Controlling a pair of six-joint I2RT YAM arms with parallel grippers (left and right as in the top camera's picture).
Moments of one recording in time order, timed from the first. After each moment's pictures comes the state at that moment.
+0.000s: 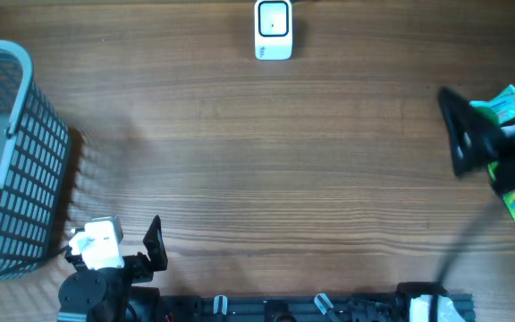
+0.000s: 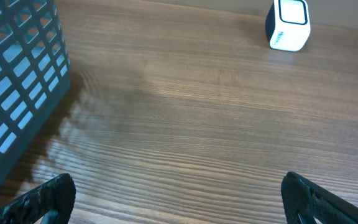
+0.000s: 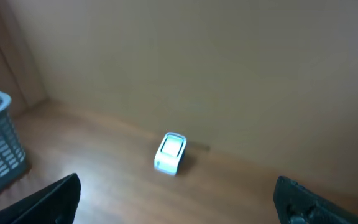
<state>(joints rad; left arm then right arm) -0.10 0.04 0.61 -1.05 -0.12 -0.18 0.00 1.10 2.11 -1.19 -0.37 -0.16</state>
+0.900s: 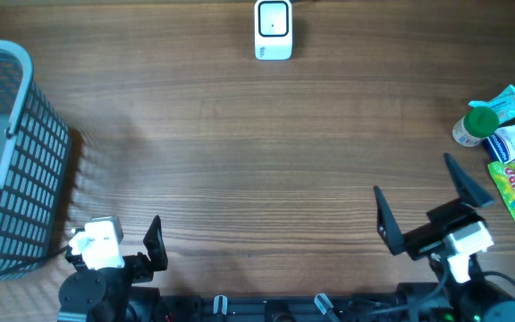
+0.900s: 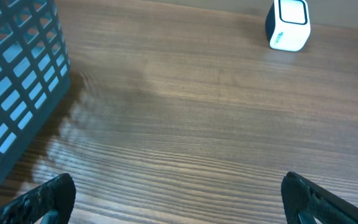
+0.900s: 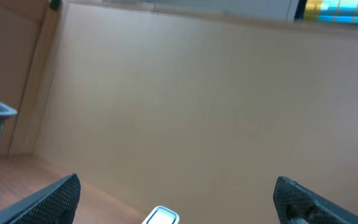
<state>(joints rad) -0.10 0.04 0.61 -1.05 -0.12 -0.18 0.01 0.04 0.35 0.14 -0.46 -0.07</state>
